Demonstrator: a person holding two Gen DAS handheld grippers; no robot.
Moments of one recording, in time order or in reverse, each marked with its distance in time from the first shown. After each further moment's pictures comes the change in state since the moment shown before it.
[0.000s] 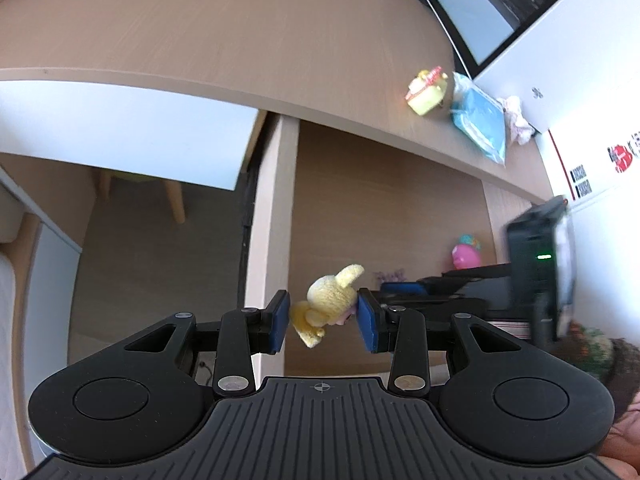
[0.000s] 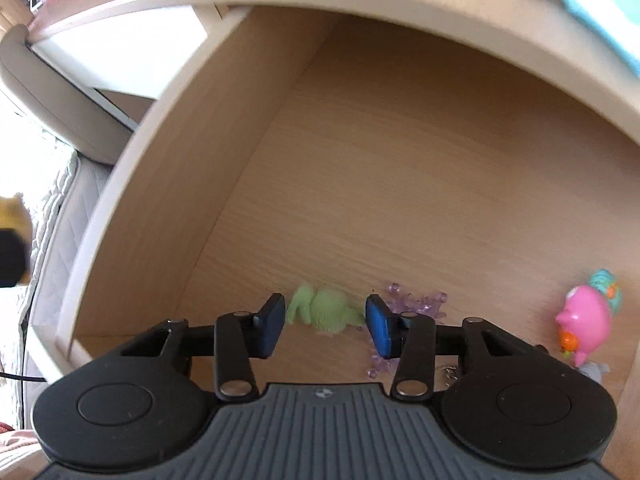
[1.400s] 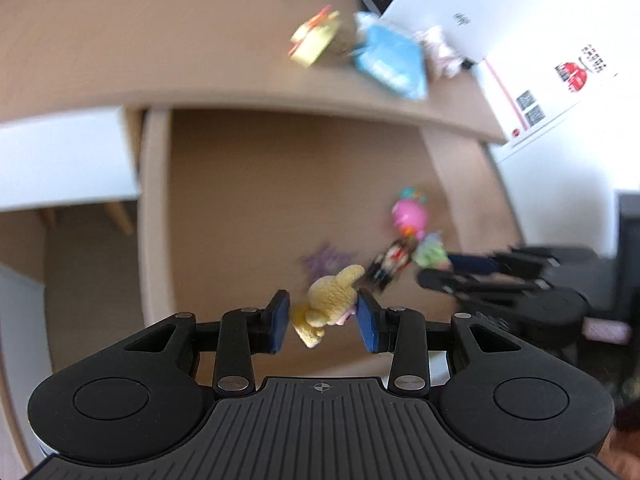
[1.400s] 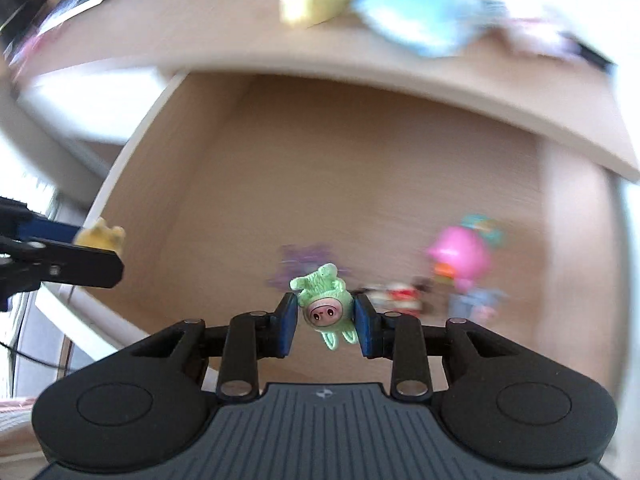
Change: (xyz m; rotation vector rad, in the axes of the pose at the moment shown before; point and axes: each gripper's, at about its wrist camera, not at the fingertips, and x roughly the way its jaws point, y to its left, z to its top) left arm 0.039 -0.060 0.017 0.217 0.074 -0.111; right arm -0.094 -0.049 -0.087 0.429 -0.246 -0.203
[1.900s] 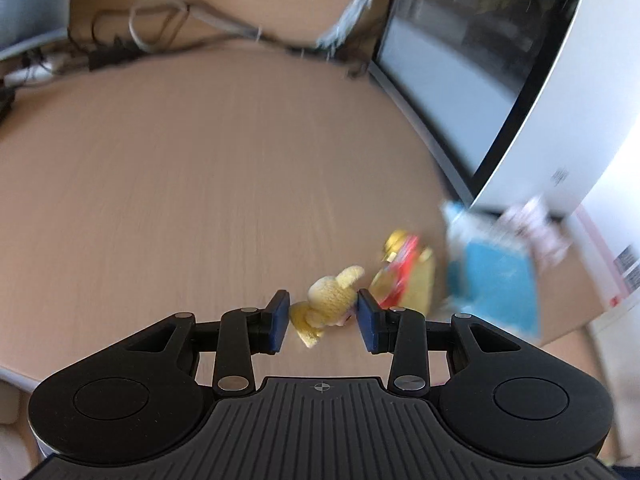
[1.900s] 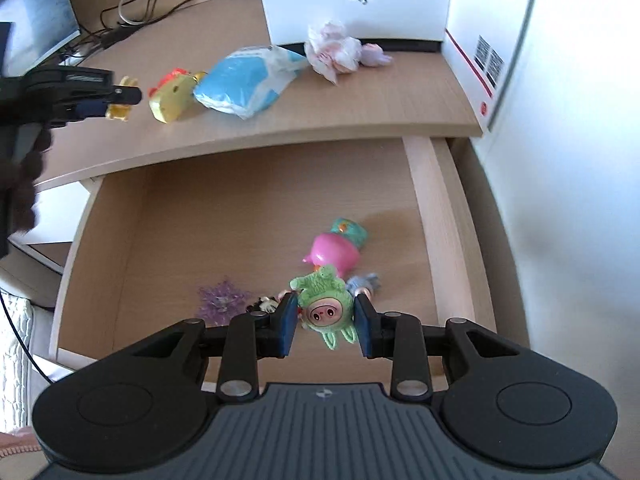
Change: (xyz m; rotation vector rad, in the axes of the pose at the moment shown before) left arm 0.041 0.017 0.121 0.037 -0.322 0.252; right arm -0.043 -0.061 -0.029 0.293 -0.142 -0.106
